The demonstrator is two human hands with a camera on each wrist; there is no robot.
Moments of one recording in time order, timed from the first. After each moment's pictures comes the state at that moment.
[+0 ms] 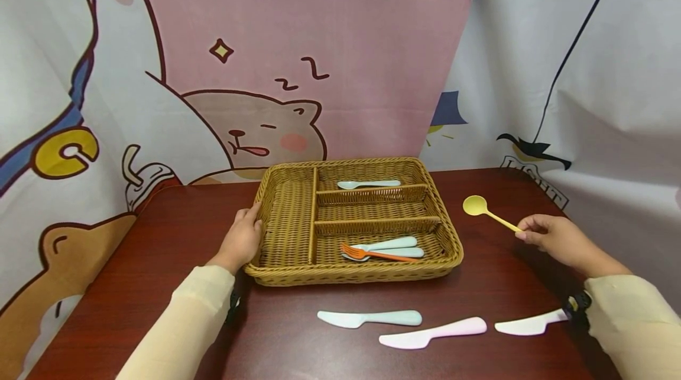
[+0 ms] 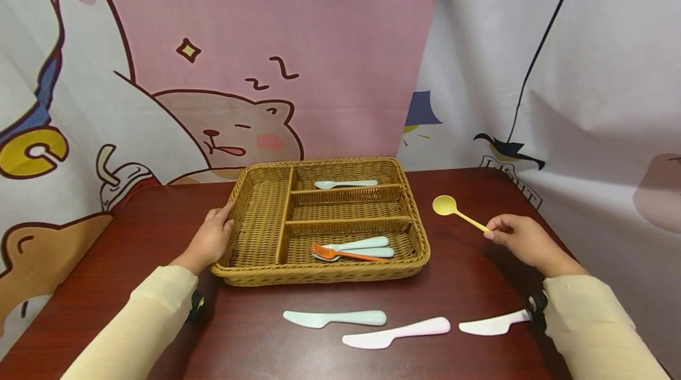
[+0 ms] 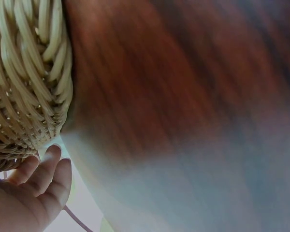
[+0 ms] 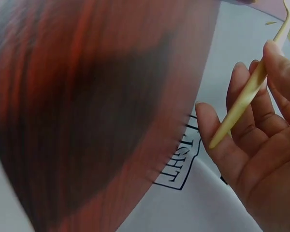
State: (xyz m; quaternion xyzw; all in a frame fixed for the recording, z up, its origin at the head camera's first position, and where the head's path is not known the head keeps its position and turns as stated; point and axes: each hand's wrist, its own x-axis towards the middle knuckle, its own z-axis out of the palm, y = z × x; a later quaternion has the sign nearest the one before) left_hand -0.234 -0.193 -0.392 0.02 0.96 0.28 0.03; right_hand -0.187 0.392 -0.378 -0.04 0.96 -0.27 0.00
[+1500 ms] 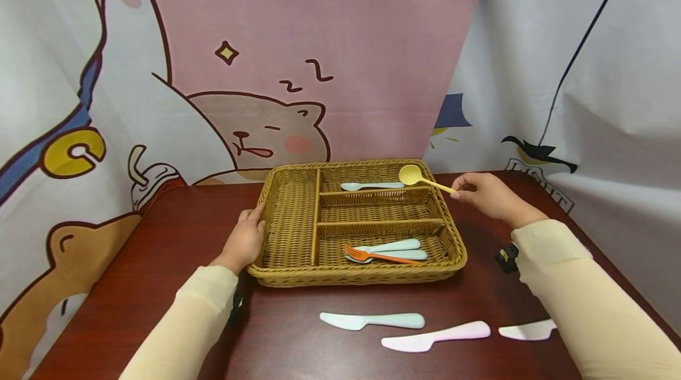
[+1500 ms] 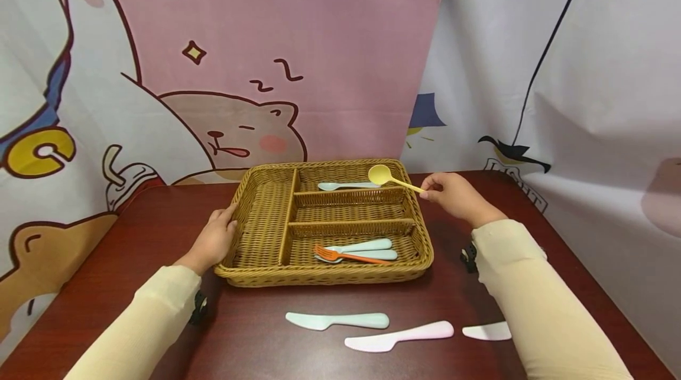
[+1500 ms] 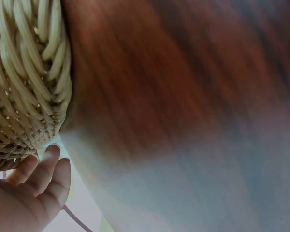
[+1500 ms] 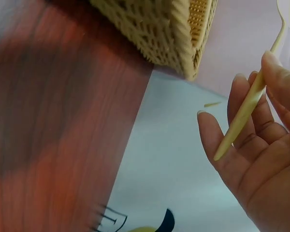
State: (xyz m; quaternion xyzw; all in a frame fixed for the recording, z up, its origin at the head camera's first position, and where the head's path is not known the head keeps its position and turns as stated) left_hand -0.232 -0.192 -0.390 0.02 0.96 0.27 0.02; right_hand -0.254 0.286 -0.321 -0.12 0.95 -0.28 0.01
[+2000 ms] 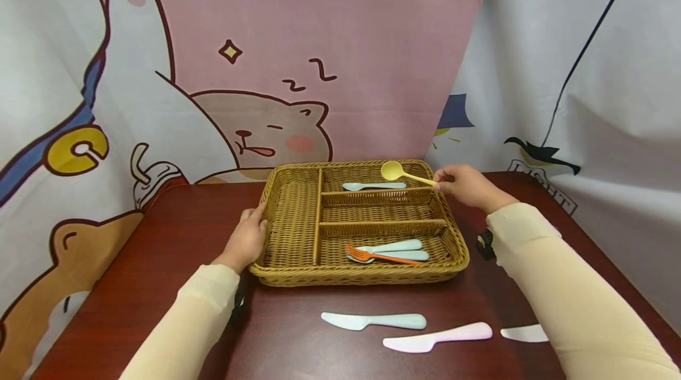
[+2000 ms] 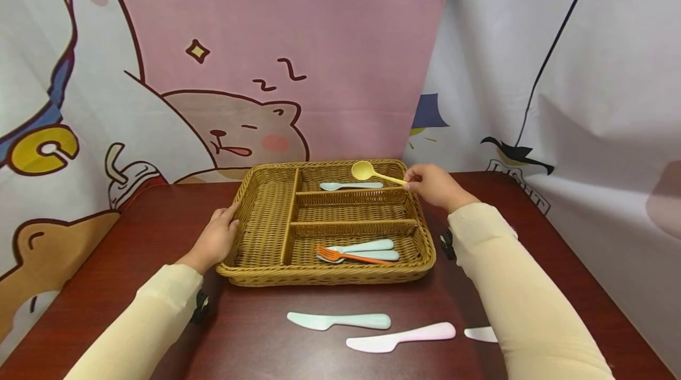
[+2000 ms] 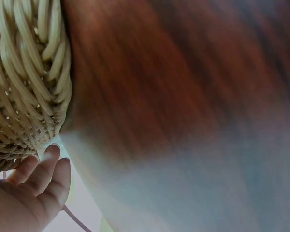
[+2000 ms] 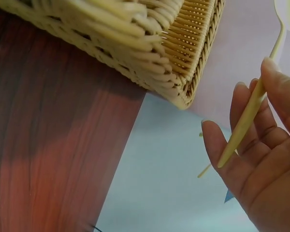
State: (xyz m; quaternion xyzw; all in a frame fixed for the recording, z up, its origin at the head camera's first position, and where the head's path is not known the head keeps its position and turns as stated) left_hand -0.231 -0.192 -0.391 0.03 0.96 0.27 0.02; right_hand -0.279 0.252 -0.315 -0.14 0.95 -0.29 0.03
